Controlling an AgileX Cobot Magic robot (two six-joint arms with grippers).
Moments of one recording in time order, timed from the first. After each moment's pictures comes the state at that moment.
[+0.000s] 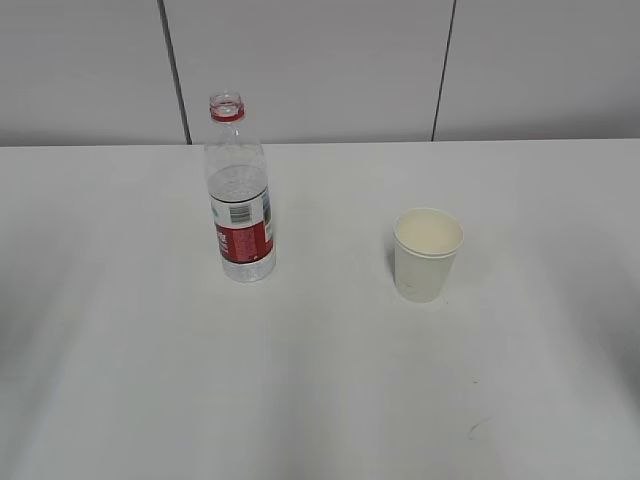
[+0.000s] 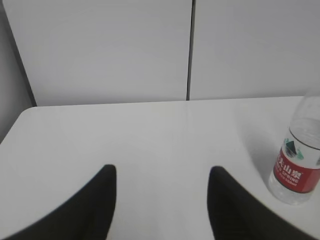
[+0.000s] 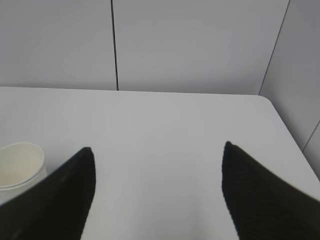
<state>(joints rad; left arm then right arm) -0.04 0.64 -0.33 0.02 -0.01 0.02 -0.06 0.71 -0.34 0.24 -0.06 -0.31</state>
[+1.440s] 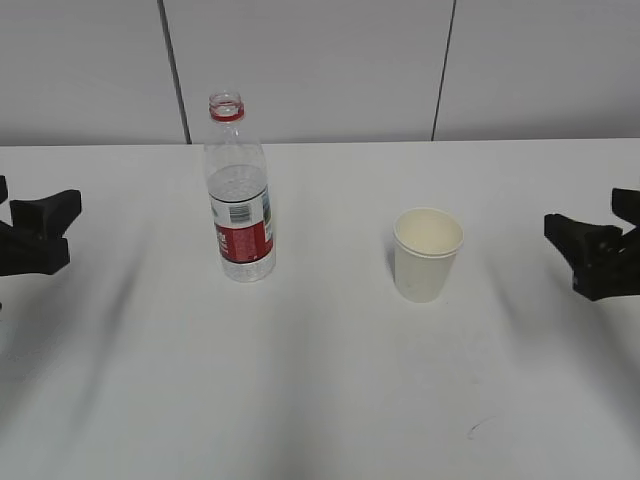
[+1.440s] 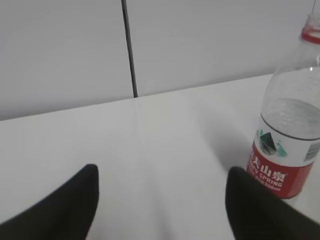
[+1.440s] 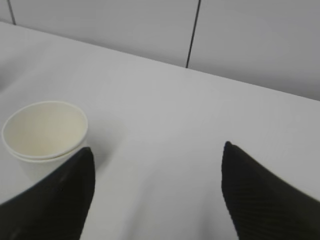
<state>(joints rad) -0.18 1.33 -0.33 0.11 -0.69 -0.01 -0.06 1.41 -0.35 -0.36 -0.70 0.04</state>
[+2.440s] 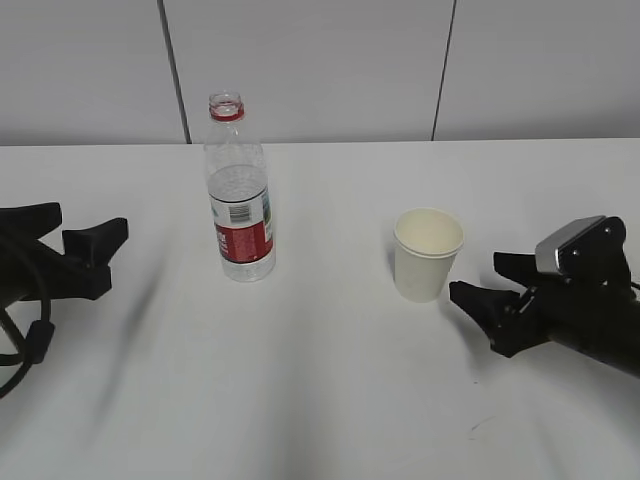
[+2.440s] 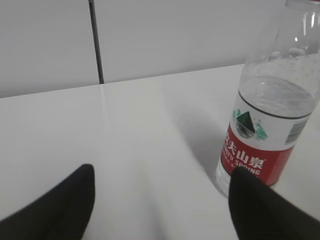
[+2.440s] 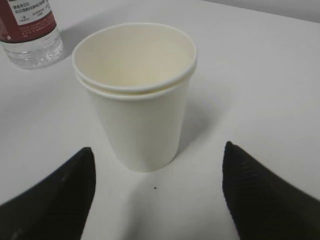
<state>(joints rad) -0.18 1.59 -0.33 0.22 -0.95 -0.10 -0.06 2.01 -0.48 -0.62 -1.14 0.04</state>
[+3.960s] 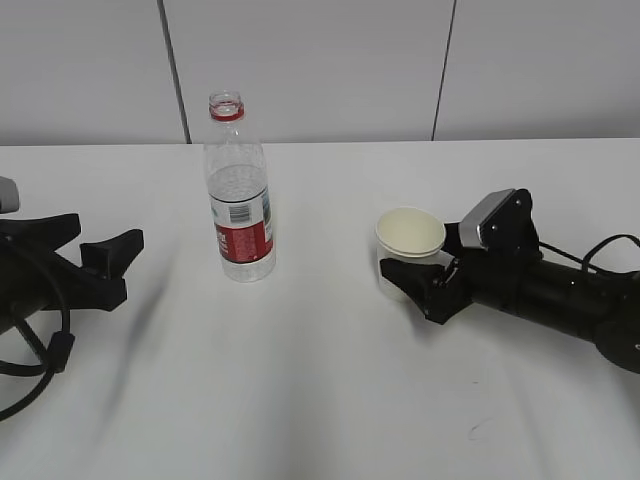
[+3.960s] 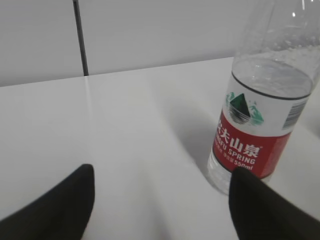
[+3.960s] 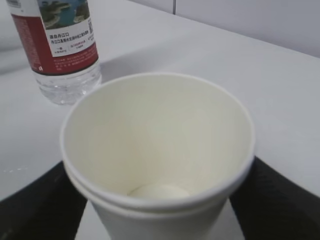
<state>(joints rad) -0.18 1.73 -0.34 0.25 -1.09 -0.10 0.05 2.19 -0.79 -0.74 -1.13 0.12</state>
